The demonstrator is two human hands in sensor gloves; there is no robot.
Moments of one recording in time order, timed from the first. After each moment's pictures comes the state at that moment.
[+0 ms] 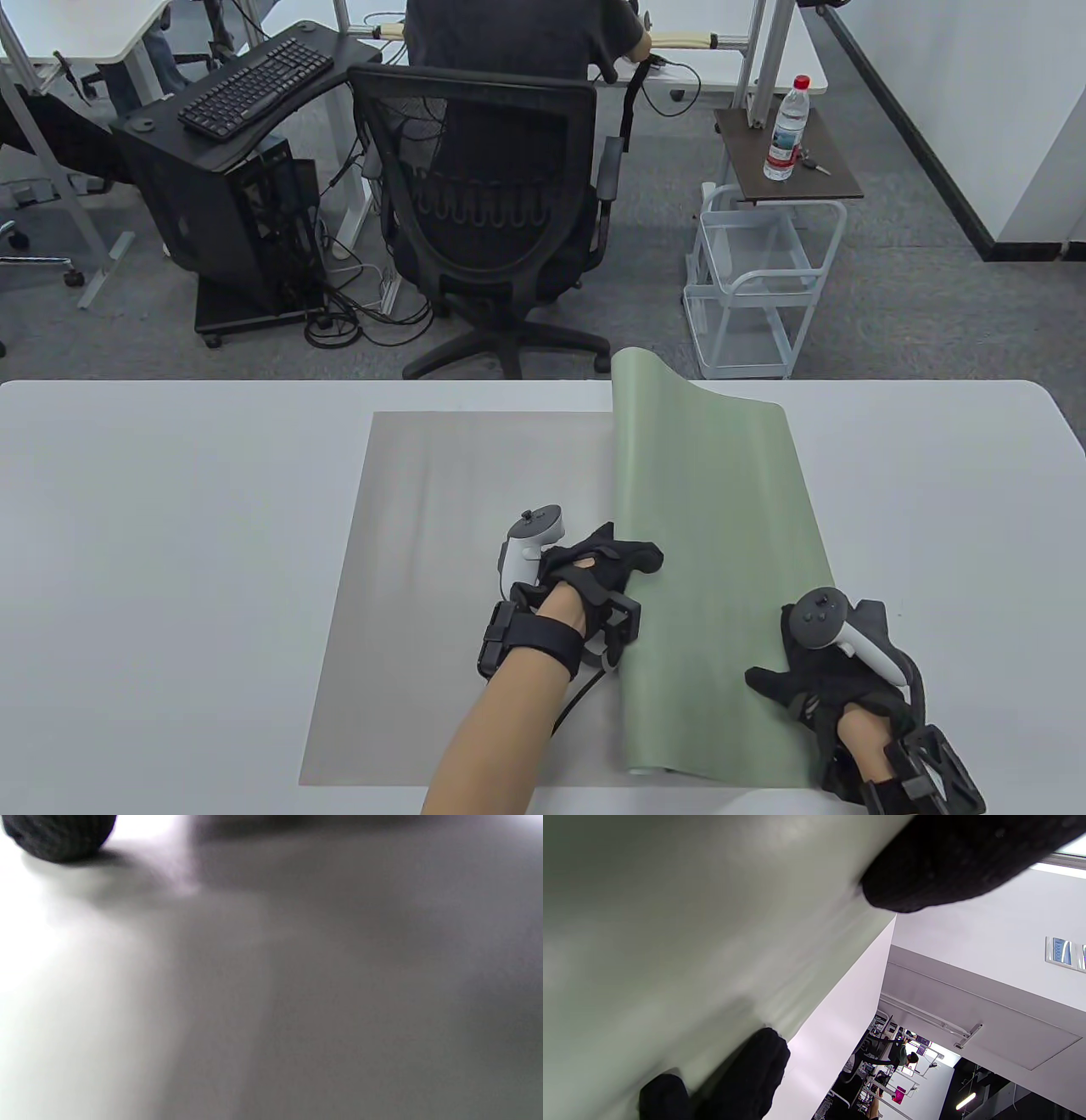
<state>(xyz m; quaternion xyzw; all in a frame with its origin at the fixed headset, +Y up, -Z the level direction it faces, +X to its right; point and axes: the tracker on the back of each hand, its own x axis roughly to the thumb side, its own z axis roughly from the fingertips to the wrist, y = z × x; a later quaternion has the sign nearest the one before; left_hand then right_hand) -0.003 -0.804 -0.444 -0.40 0.02 0.69 0.61 0.294 -0.795 -0.335 -0.09 0.30 0.94 0.14</state>
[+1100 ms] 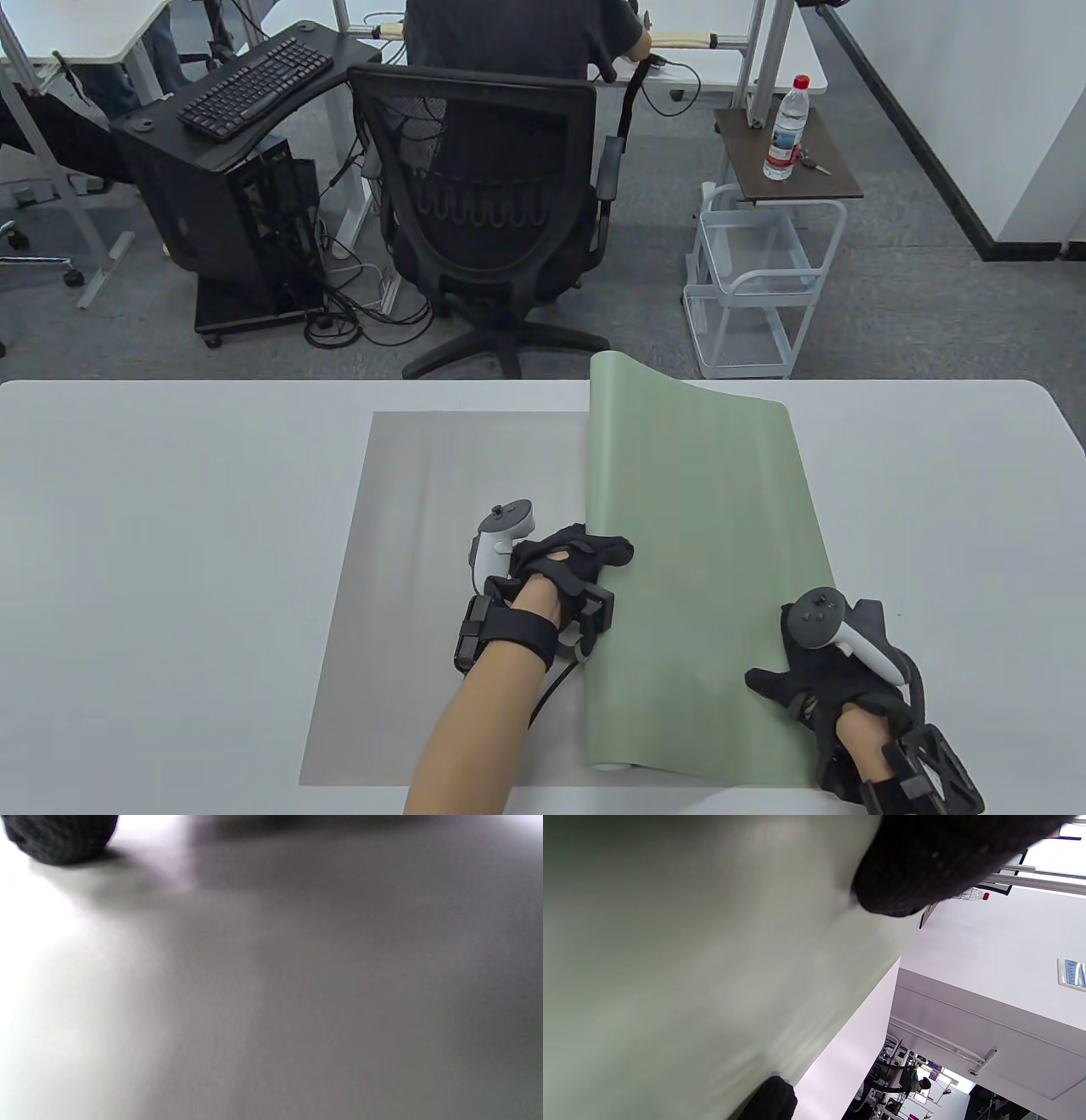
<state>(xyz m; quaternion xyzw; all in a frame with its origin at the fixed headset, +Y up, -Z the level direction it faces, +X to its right) -0.039 -0.804 -0.452 -0.39 0.06 0.67 0.63 0.293 -0.796 -0.335 -0.09 0.30 0.94 0.13</state>
